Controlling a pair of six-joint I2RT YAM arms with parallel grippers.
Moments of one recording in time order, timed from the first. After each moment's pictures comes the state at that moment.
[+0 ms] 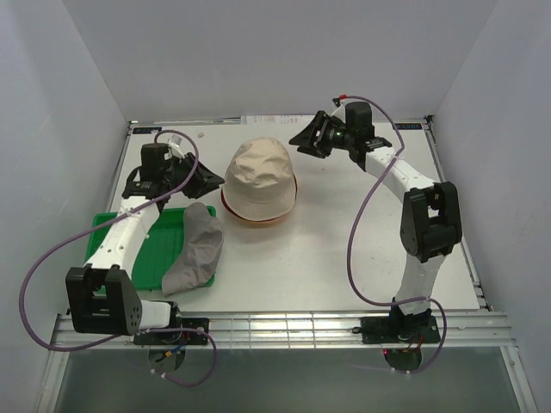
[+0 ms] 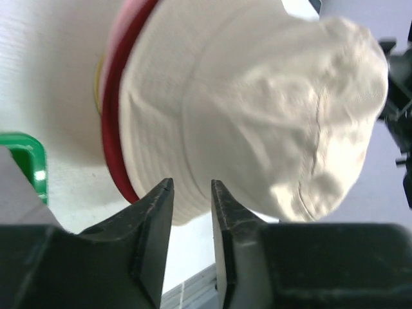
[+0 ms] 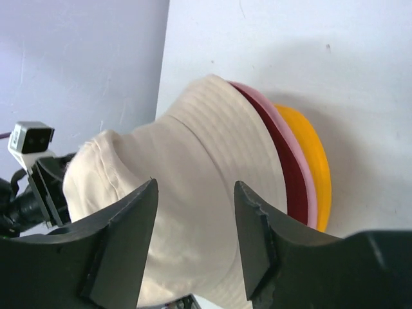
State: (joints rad) left arm -0.05 1.34 1.06 -0.38 0.51 -0.76; right arm 0.32 1.88 1.49 -0.04 -0.65 0.83
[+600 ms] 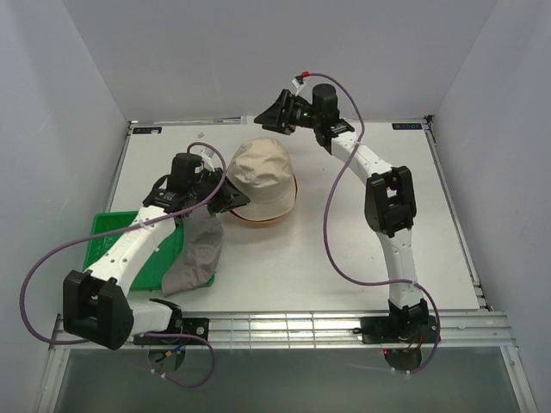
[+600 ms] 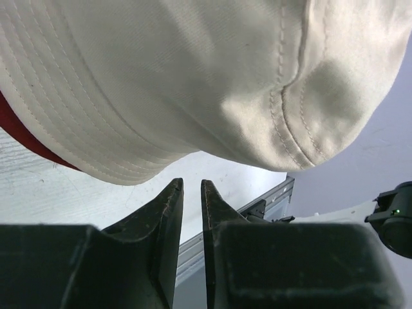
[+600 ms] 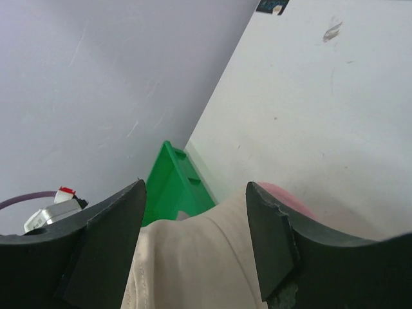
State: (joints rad) left arm -0.32 1.26 1.00 -0.40 0.43 -0.83; right arm 0.41 2.32 2.06 0.13 -0.77 0.88
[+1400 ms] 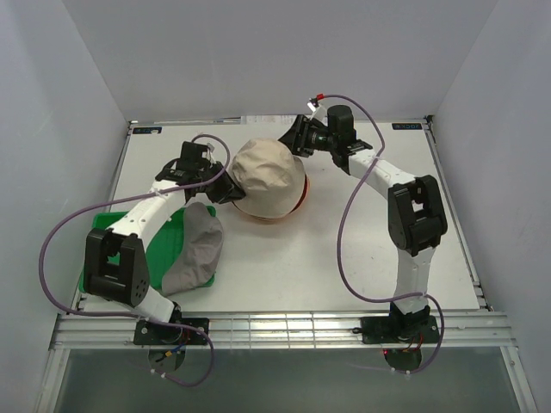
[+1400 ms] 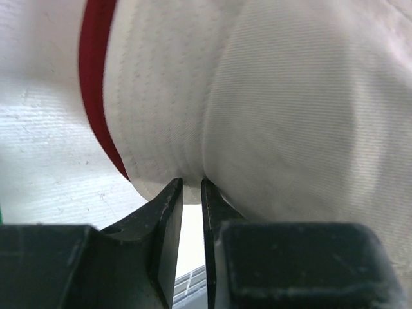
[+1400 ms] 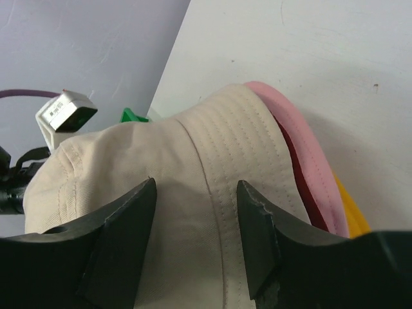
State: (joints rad) left arm -0.27 1.52 1.13 -0.46 0.36 -0.80; right arm 0.41 2.01 1.57 0.14 -0.71 0.72
